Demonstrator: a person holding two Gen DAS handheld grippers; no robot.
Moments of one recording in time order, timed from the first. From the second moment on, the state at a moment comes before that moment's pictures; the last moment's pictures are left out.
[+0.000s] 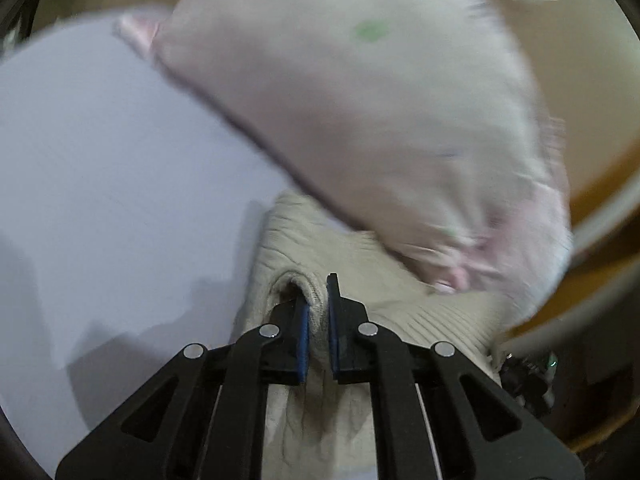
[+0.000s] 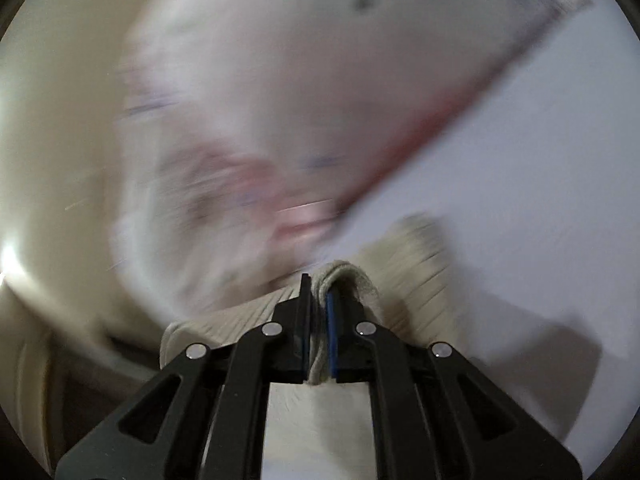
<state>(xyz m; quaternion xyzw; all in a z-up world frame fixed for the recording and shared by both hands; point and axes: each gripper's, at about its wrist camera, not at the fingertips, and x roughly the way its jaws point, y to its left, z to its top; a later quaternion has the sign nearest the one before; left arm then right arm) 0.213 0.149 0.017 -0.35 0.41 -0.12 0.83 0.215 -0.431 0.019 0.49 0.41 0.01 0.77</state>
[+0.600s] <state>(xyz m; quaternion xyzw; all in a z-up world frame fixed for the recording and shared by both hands) 0.179 0.161 0.039 -0.24 0.43 -0.18 0.85 0.224 -0.378 0.072 0.38 0.39 0.12 0.83</state>
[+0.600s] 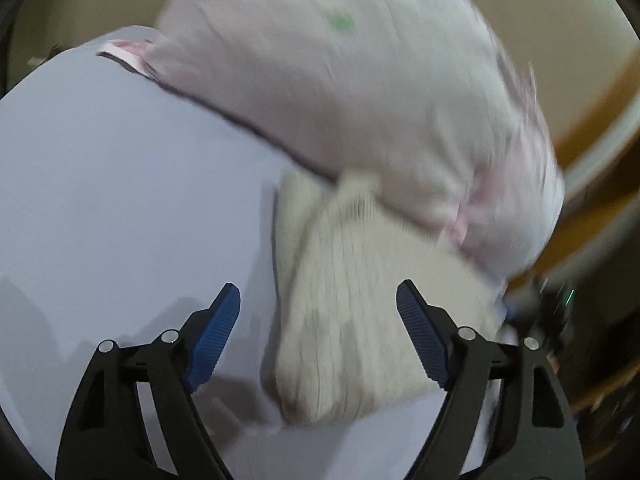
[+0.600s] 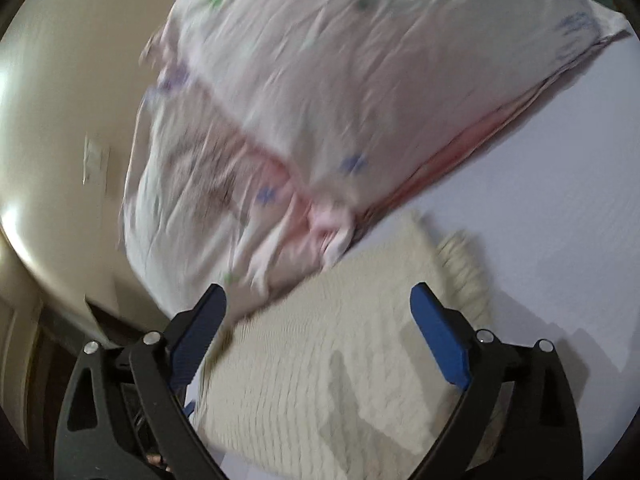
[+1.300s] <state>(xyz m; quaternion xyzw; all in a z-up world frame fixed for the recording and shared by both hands) 0.200 0.116 0.049 -0.38 0.41 -0.26 0.79 0.135 -0.405 0.114 0.33 0.35 0.13 0.86</state>
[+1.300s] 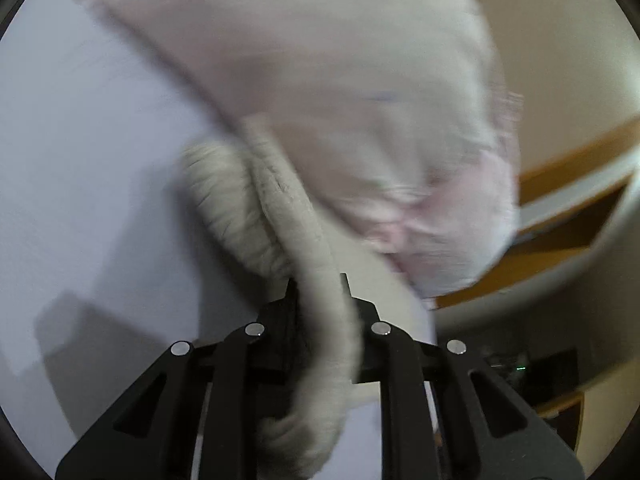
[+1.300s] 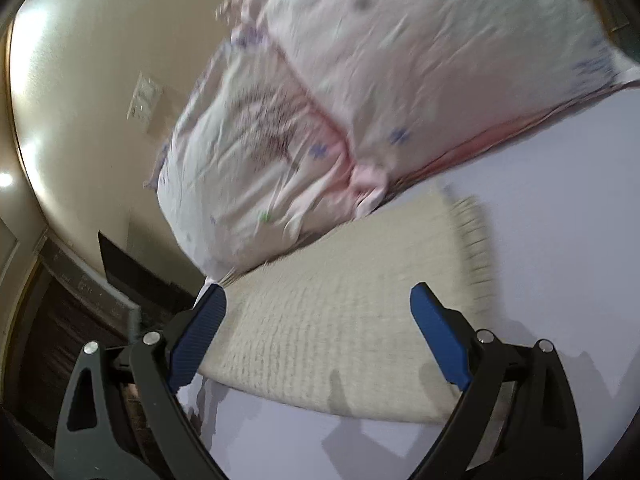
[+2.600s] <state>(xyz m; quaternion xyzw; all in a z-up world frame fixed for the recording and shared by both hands) 0.196 -0.079 0.022 -0.17 0.47 -0.33 0.80 0.191 -0.393 0.071 0.34 0.45 0.20 0.80</state>
